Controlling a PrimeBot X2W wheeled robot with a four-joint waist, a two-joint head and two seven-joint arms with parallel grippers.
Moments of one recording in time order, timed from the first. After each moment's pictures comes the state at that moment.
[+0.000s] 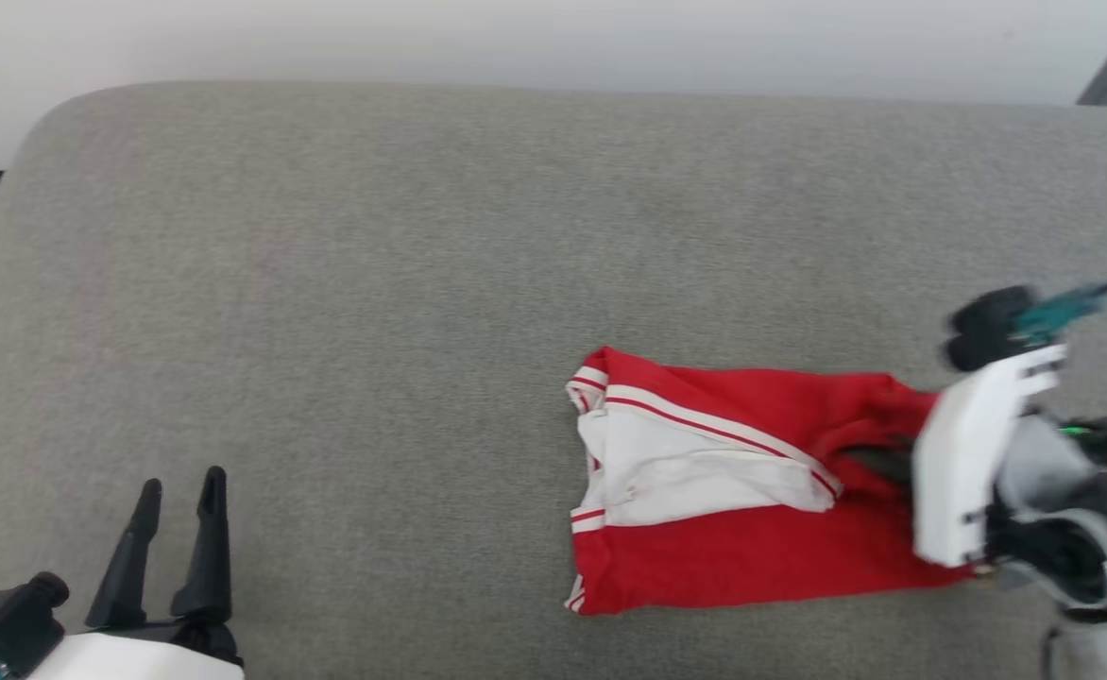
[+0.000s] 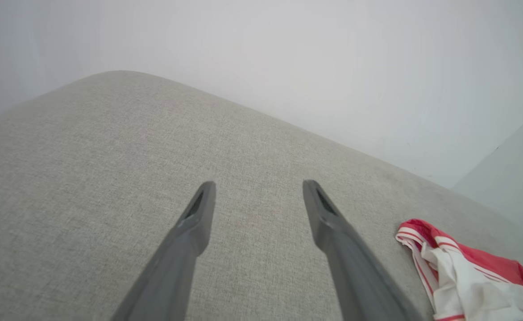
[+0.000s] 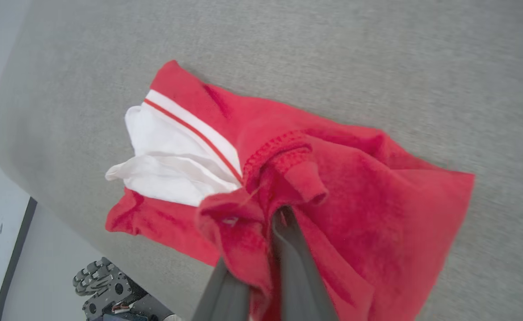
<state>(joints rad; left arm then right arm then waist) 0.07 0.31 -0.05 0.09 -0.70 -0.13 -0.26 -0.27 -0.28 0.04 -0.13 0.62 0.13 1.09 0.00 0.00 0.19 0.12</state>
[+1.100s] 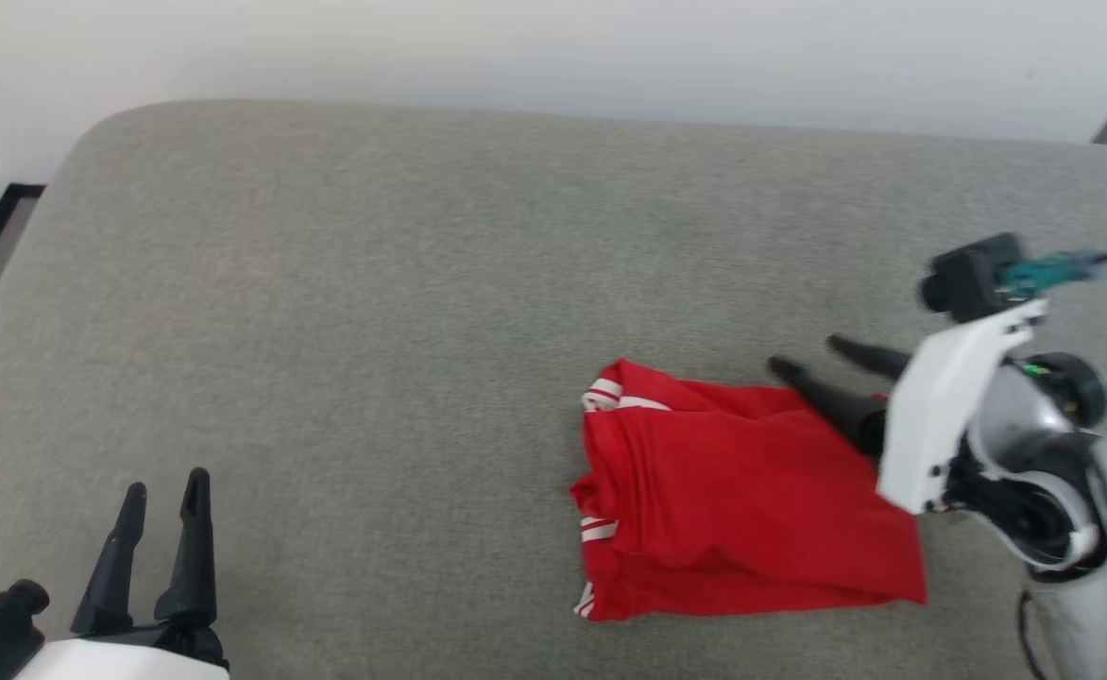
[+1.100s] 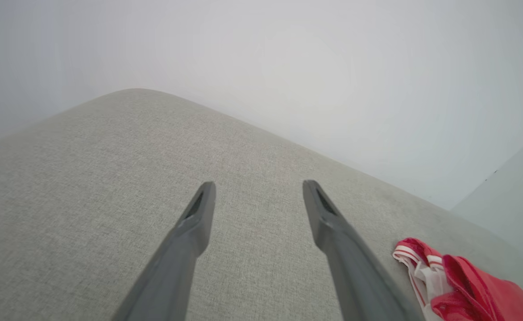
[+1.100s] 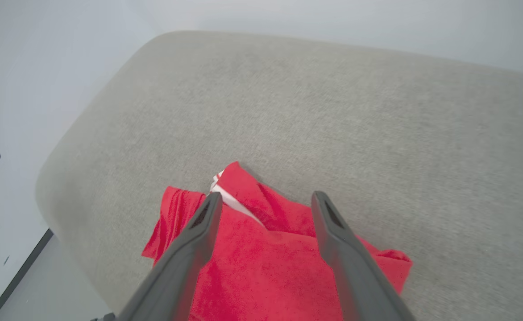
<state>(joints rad) 0.08 0.31 -0.03 0.08 -0.73 -0.13 -0.26 -0.38 -0.30 0.20 -0.02 0.69 0.13 0.80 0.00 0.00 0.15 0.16</state>
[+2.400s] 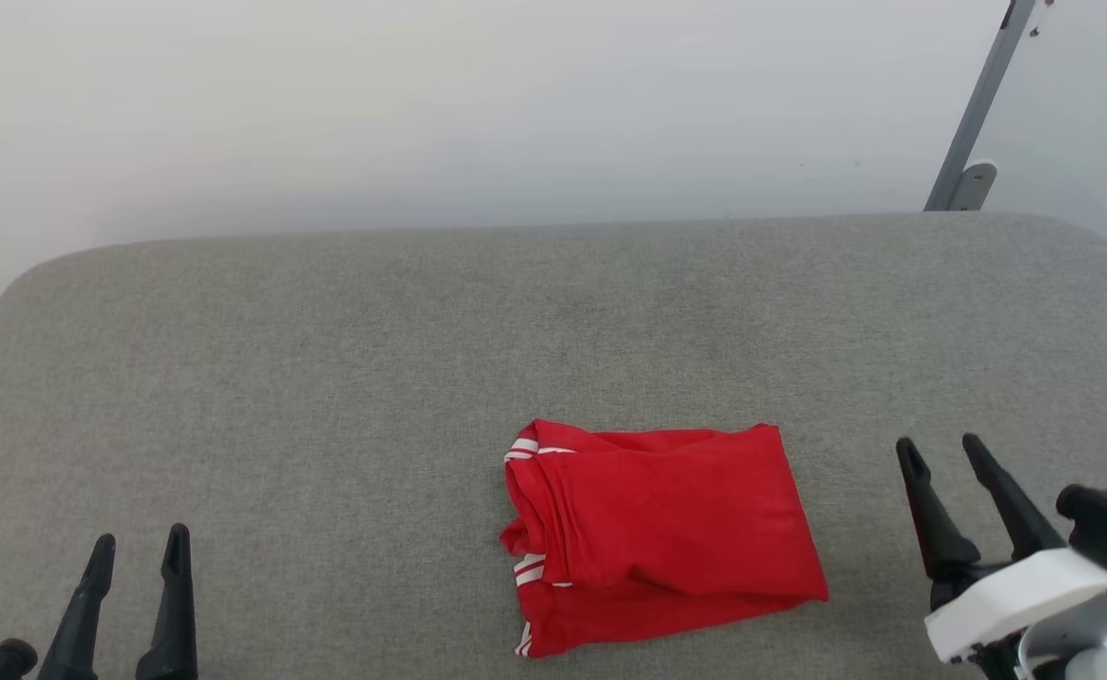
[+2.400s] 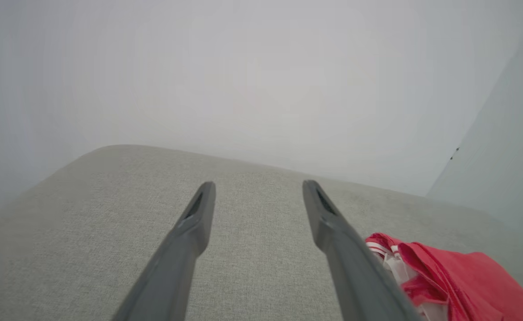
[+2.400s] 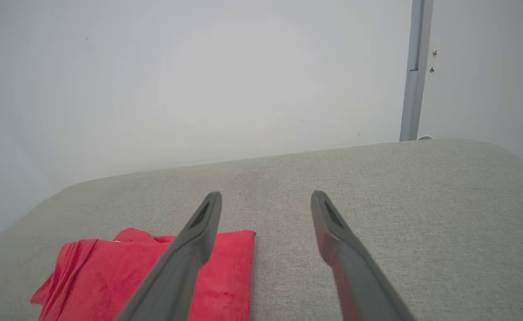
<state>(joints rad) 0.21 0.29 0.05 0.00 -0.54 -0.13 -0.26 -0.05 -0.28 0.10 0.18 0.54 0.13 -0.12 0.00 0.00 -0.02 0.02</state>
